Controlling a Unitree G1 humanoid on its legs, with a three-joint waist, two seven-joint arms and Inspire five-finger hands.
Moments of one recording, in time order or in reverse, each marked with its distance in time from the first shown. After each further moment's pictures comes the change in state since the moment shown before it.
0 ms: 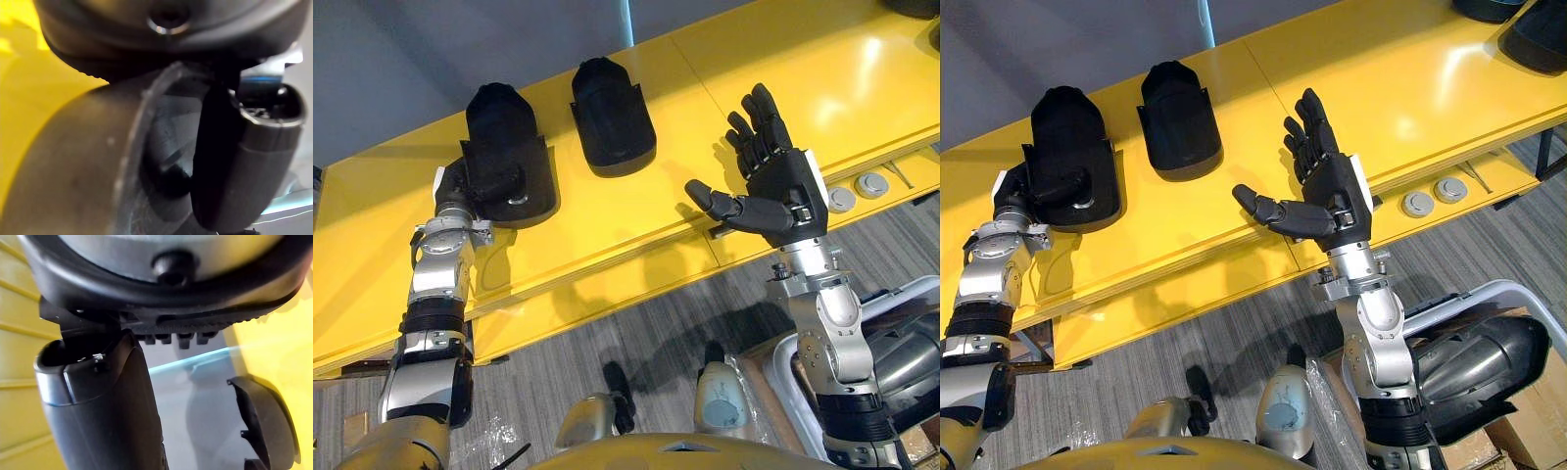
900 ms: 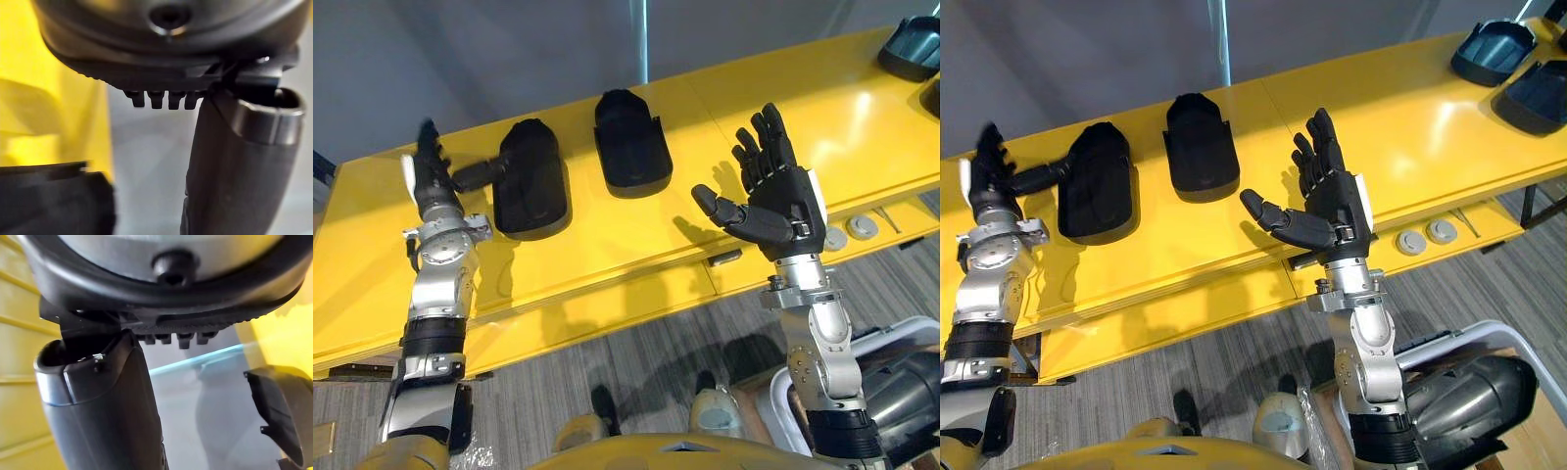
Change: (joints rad) left arm 0.157 -0.057 0.033 -0.444 -0.112 -0.169 0.286; right arm 0.077 0.088 0.003 0.014 -0.002 -0.033 -0.050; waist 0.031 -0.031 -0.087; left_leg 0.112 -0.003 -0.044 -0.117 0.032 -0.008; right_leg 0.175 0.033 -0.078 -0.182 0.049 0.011
